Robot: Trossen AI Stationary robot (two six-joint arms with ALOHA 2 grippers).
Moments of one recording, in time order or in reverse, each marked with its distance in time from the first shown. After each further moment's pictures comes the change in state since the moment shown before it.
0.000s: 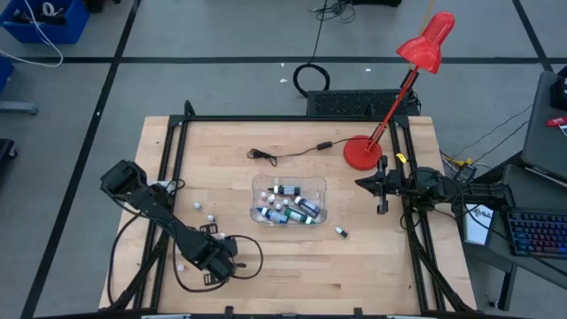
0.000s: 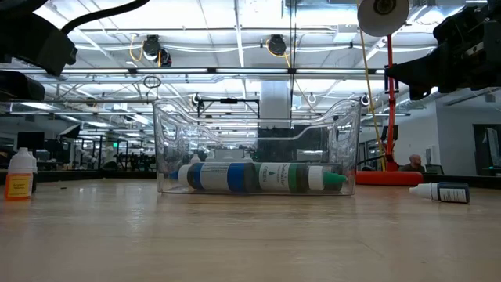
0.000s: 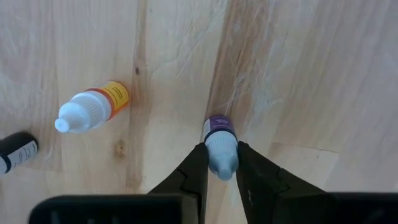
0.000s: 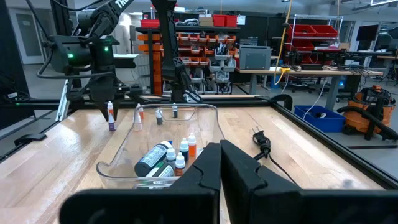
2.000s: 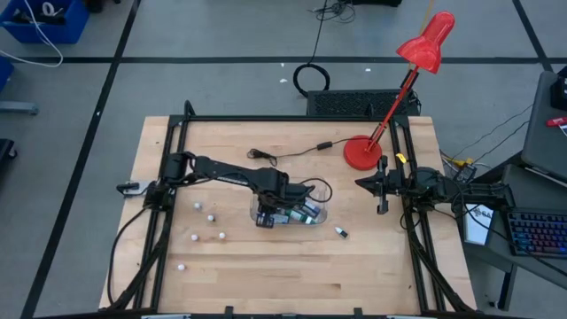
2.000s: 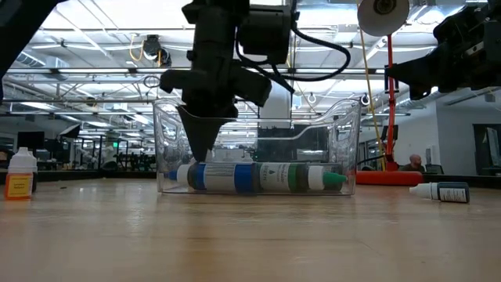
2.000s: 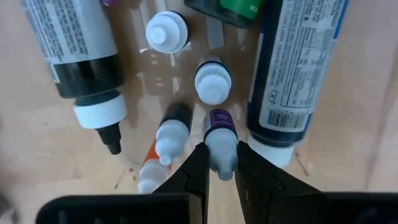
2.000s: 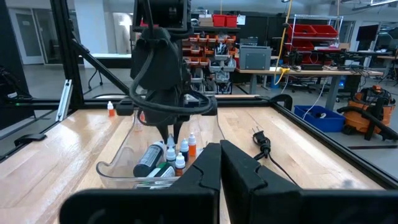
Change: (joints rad) left arm 0.645 0.392 0.622 -0.298 -0.028 0.960; right arm 0.000 0.000 0.000 0.000 0.000 0.000
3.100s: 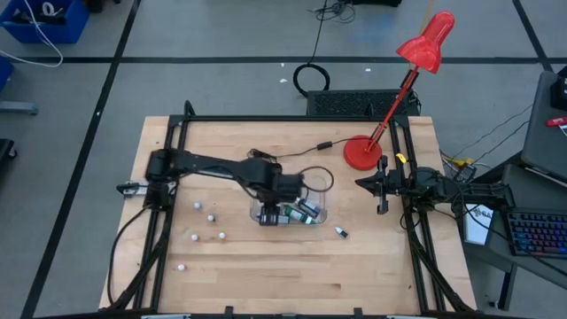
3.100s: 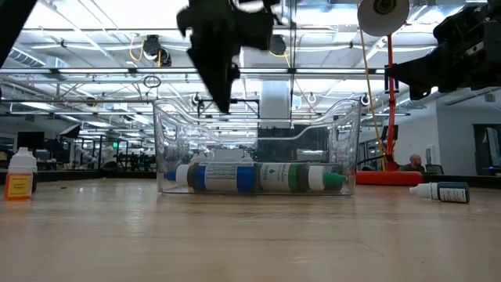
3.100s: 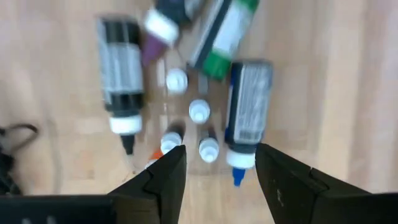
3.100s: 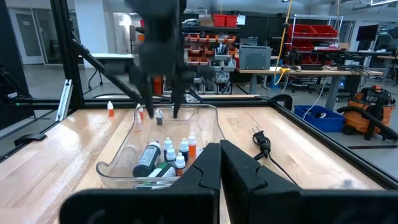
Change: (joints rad) left arm -0.008 -0.152 0.023 0.080 0.038 -0.090; right arm 0.000 0.000 0.000 0.001 0.000 0.000
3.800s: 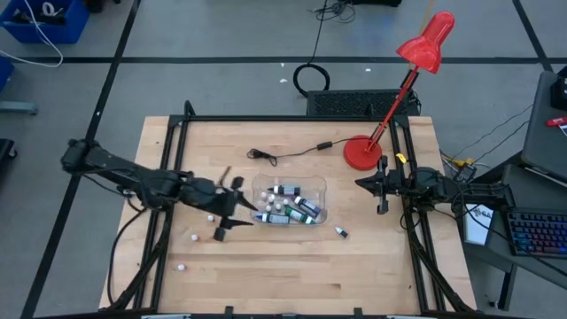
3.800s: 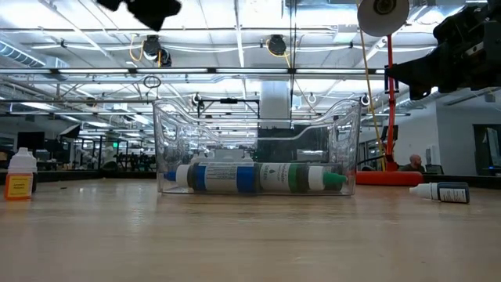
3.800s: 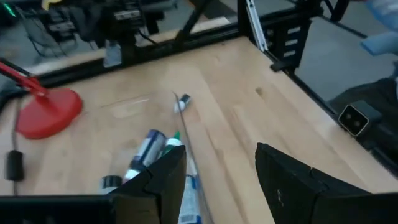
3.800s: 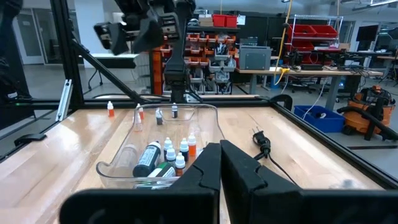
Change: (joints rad) left arm -0.224 -0.864 -0.955 1.067 -0.053 0.132; right arm 0.000 0.000 0.000 0.000 0.000 -0.001
